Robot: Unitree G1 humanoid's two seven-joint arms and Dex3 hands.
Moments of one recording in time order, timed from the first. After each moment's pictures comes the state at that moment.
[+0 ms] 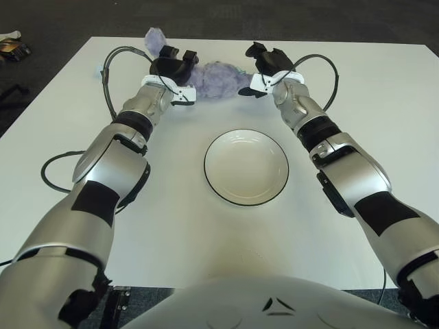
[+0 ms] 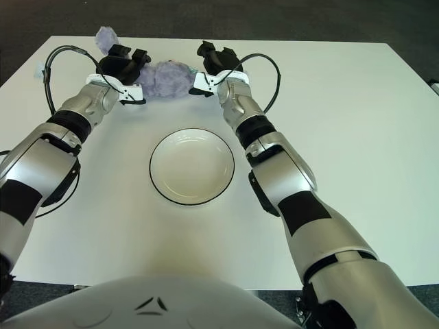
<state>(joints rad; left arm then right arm) -1.13 0.34 -0.59 1.28 0.82 -0.20 0.28 -1.13 -0.09 0.42 1.03 -0.65 0.09 -0.09</state>
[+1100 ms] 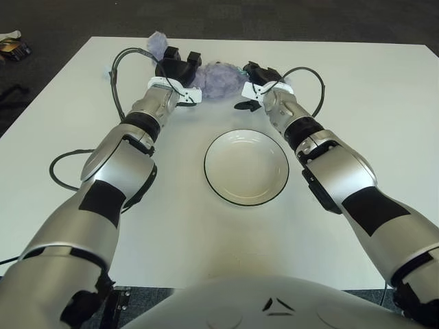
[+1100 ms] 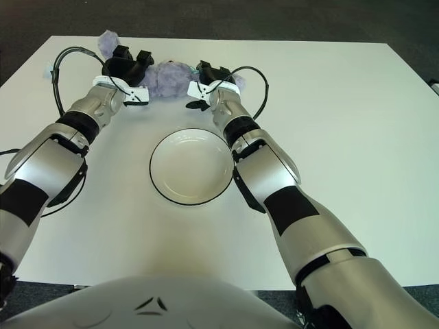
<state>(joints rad) -1.13 0.31 -0.61 1.29 0.82 -0.15 0.30 -1.17 -0.01 0.41 1.23 -0.60 0.10 -0.12</state>
